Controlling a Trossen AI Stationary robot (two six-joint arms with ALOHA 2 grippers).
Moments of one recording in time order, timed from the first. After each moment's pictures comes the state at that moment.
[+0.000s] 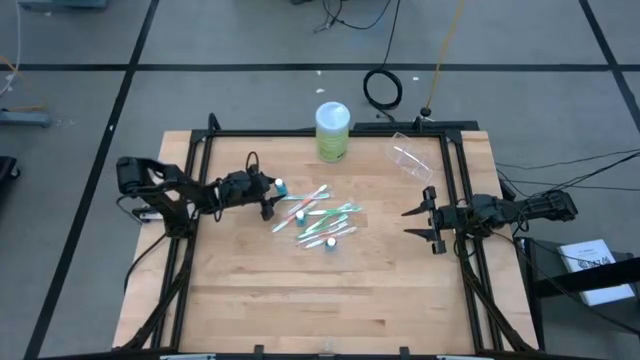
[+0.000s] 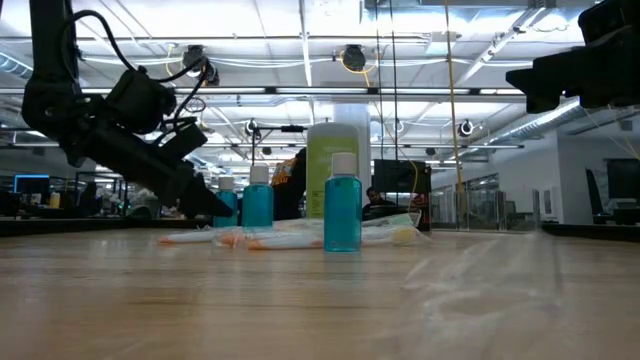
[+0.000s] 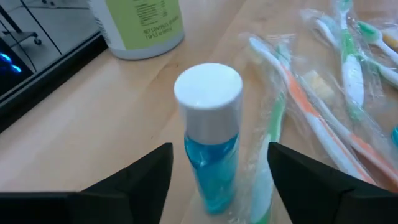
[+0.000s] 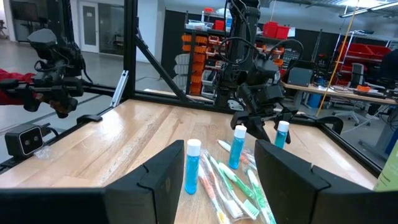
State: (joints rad) left arm 0.38 1.60 0.18 0.98 -0.03 0.13; right arm 0.17 0.03 0.02 0.07 0.05 -0.12
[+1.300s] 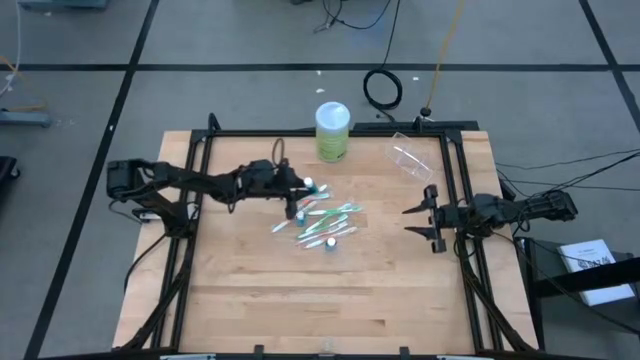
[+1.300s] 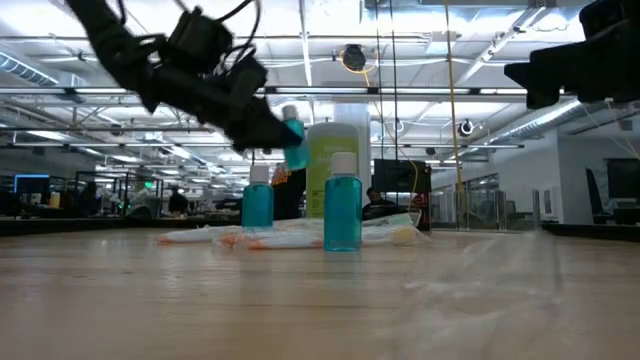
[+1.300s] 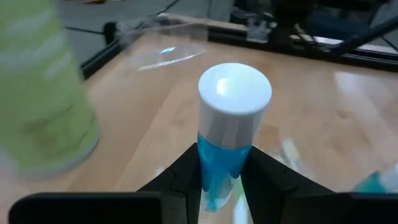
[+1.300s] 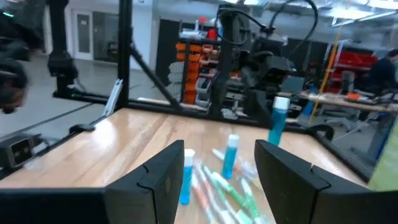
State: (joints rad) left arm 0.25 1.50 0.63 0.54 0.11 -0.02; right arm 0.17 0.03 0.02 0.11 0.08 -0.13
